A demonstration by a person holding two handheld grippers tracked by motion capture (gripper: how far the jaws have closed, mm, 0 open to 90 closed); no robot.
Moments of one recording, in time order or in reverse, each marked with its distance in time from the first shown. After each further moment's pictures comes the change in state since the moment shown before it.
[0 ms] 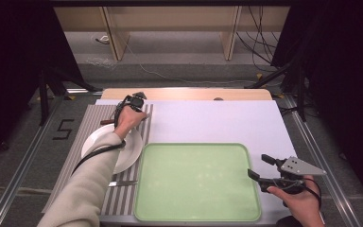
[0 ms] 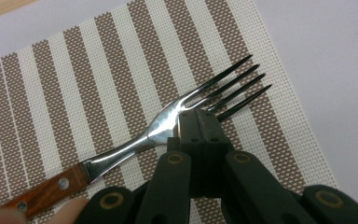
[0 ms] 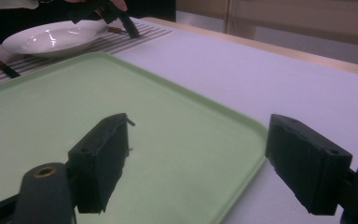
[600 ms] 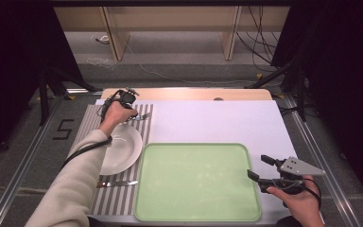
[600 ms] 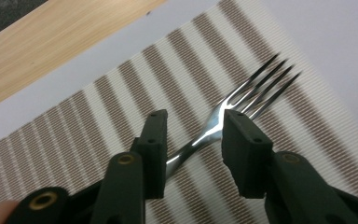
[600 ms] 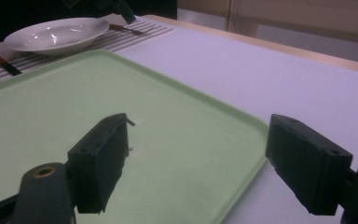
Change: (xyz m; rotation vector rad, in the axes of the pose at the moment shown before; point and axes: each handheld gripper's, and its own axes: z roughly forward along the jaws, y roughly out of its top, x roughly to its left) left arm 0.039 -0.002 -0.021 -0.068 -0.010 0.180; right arm 0.001 0.000 0.001 0.008 0.005 -0.001
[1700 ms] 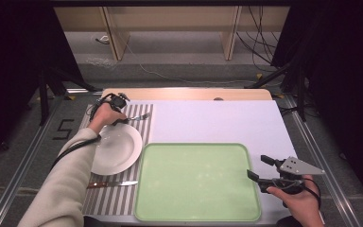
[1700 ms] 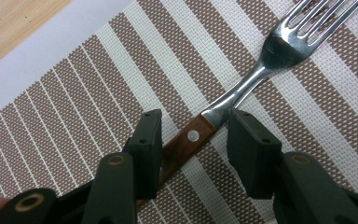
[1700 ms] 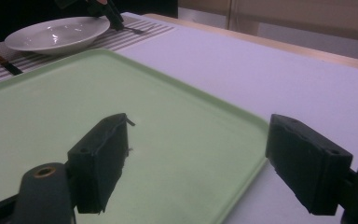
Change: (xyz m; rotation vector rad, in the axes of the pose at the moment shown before) left arm 0.030 -0.022 0.013 0.112 -0.033 0.085; right arm -0.001 -0.001 0.001 0.003 0.004 0.005
